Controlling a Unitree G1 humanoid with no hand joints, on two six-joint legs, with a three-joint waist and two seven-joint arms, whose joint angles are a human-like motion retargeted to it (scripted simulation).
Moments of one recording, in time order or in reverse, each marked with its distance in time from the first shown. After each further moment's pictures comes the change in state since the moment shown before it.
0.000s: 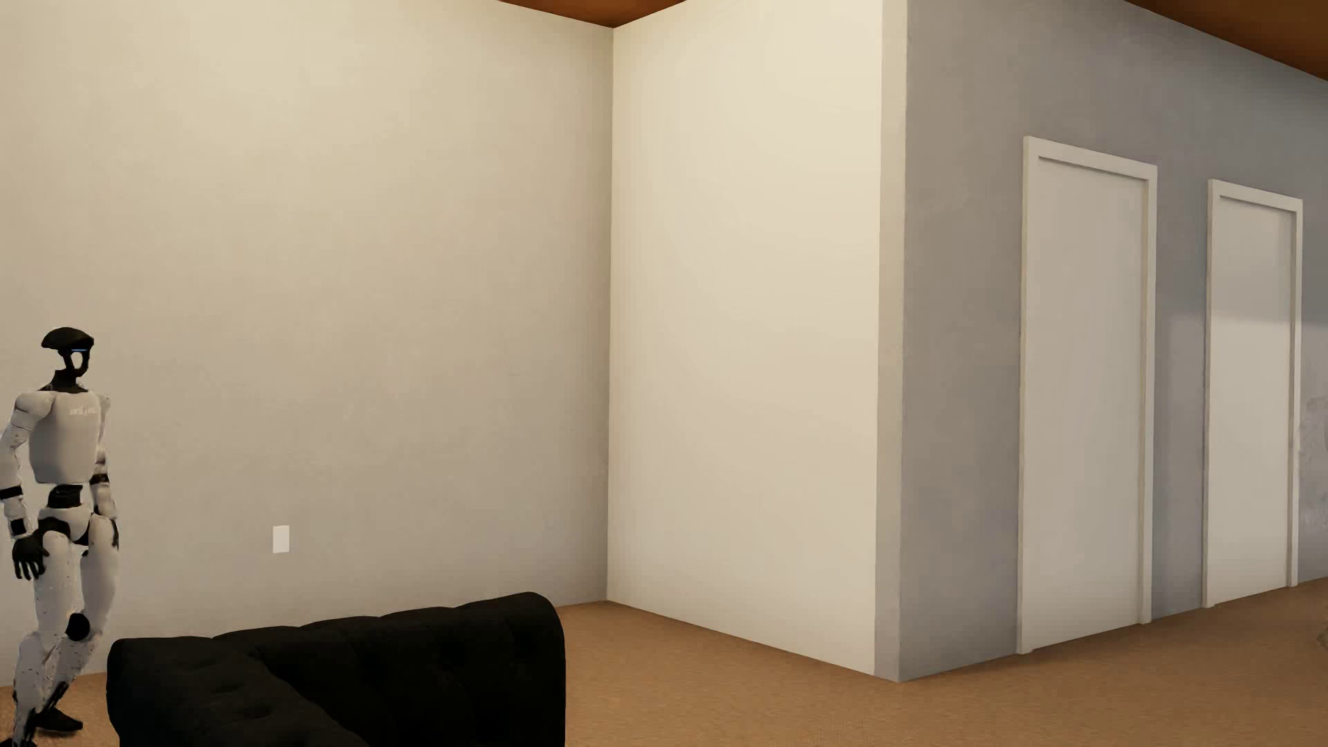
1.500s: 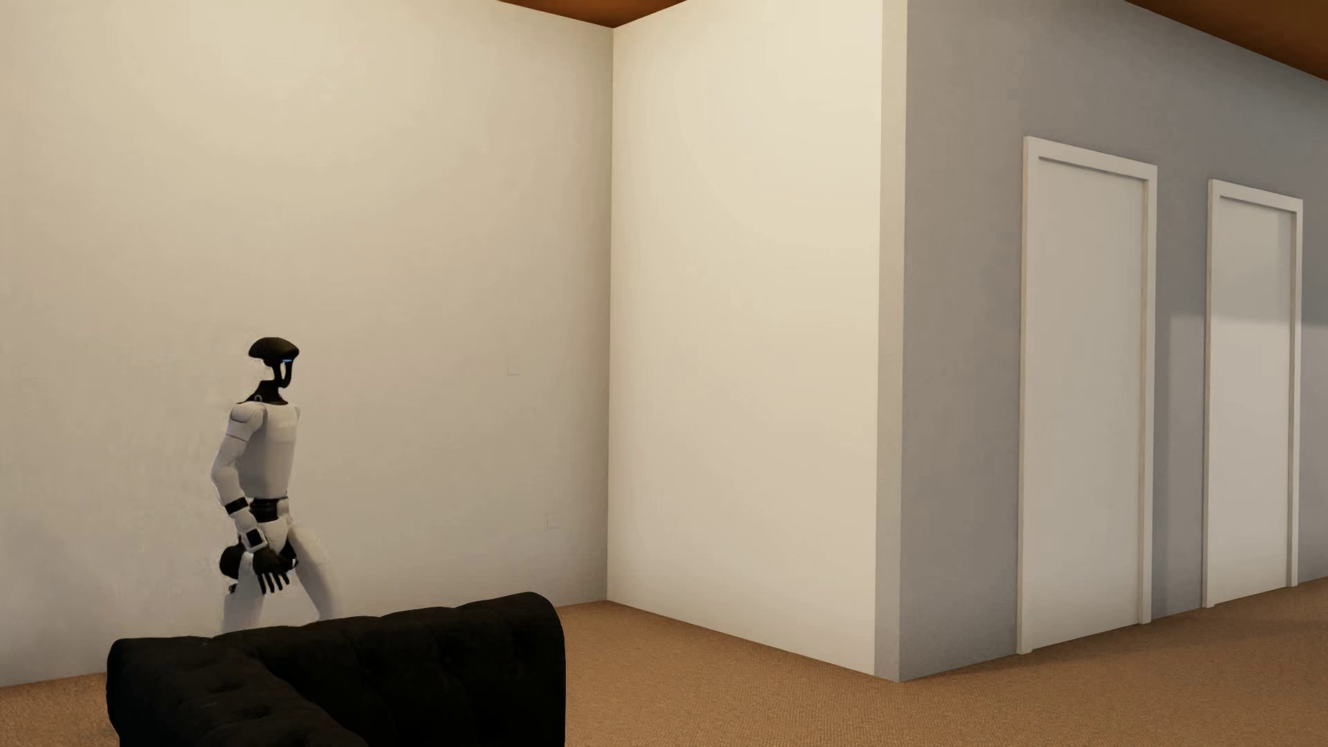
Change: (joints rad) body -0.438 0.282 0.231 0.051 0.051 -0.004 0.000 0.000 0.125 -0.034 0.327 0.053 -0.170 0.128 -0.372 0.047 -0.106 0.000 0.000 -0.074 -0.101 -0.022 -0.150 0.000 0.000 0.000 0.000 0.000 0.000
